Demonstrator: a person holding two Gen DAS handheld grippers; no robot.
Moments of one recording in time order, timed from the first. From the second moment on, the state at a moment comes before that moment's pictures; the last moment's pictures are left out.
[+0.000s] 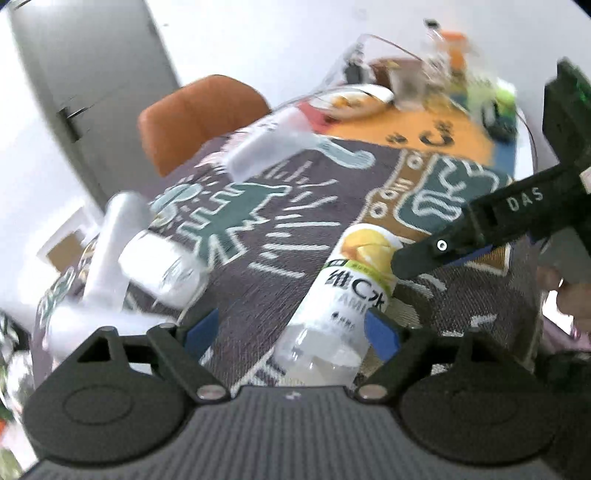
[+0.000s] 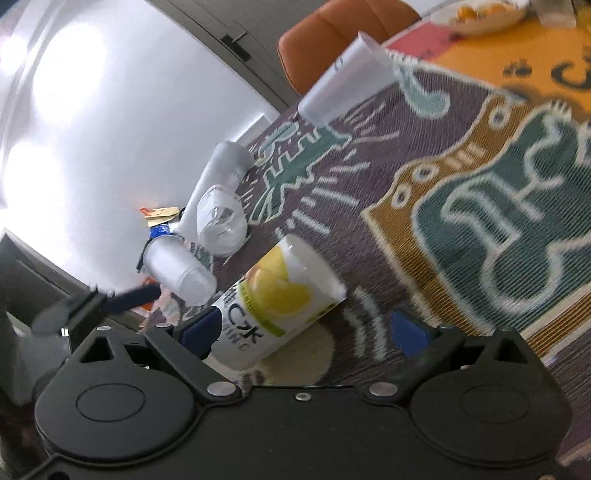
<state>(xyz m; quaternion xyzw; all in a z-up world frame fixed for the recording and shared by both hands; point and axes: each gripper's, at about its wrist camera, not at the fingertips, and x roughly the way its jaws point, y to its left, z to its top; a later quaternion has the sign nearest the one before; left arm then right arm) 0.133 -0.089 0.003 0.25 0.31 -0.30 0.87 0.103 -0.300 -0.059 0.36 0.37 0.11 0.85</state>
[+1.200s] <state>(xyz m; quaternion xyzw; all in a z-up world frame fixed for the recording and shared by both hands) 0.084 0.034 -0.046 -0.17 0.26 -0.11 0.94 0.147 -0.276 -0.085 0.45 0.35 0.04 0.82</state>
